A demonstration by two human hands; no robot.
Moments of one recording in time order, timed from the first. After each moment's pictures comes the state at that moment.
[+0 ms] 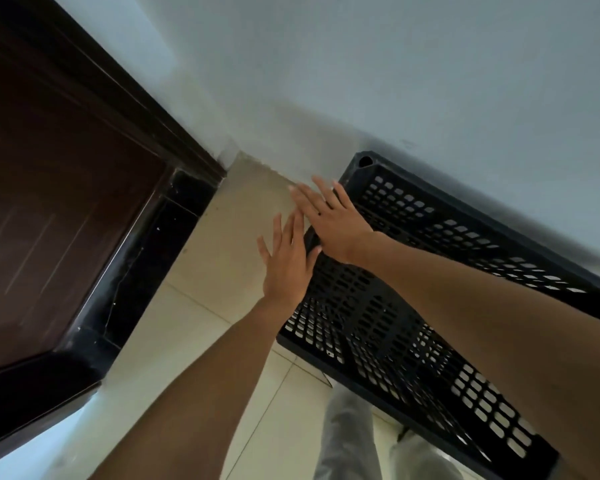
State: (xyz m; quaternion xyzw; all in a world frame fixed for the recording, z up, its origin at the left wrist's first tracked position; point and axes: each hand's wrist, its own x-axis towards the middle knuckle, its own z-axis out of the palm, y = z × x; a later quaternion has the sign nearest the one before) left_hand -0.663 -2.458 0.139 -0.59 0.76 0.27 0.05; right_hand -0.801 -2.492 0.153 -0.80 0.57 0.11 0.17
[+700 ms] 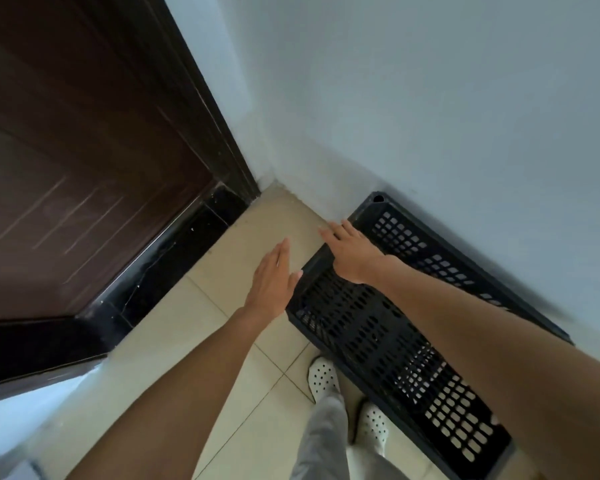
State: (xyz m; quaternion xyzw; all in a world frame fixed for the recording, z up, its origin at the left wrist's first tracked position) left_hand -0.602 -2.414 0.240 -0.64 0.70 0.32 0.02; right_hand -0.786 -2.458 0.274 -0.75 0.56 0.16 0.30
